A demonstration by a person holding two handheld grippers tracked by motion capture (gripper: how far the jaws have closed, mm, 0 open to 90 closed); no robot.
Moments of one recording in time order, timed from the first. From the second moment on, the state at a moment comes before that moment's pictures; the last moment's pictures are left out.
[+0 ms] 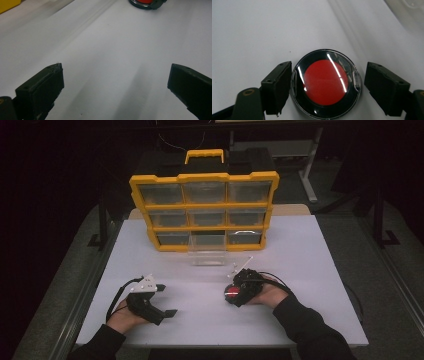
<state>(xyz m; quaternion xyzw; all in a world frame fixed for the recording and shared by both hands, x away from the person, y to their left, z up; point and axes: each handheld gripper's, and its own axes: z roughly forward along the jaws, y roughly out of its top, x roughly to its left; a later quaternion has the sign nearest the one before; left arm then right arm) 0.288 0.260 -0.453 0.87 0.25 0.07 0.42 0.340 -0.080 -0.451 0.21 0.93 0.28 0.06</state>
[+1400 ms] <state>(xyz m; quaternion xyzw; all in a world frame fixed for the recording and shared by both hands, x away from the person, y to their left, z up) 0.286 0.259 -0.454 0.87 0.24 0.08 0.42 0.349 -0.084 -0.431 0.21 0.94 0.28 0.05</state>
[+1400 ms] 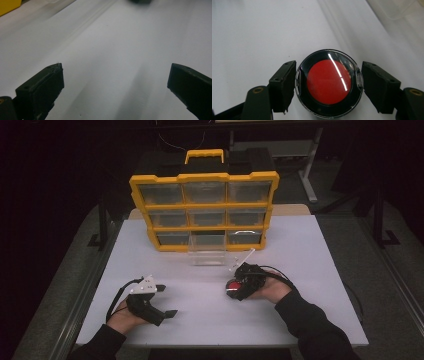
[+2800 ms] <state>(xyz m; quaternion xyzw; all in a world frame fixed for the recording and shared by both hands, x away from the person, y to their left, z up) 0.286 0.259 -0.456 0.87 0.24 0.08 0.42 0.371 -0.095 -0.402 0.23 0.93 0.29 0.04</state>
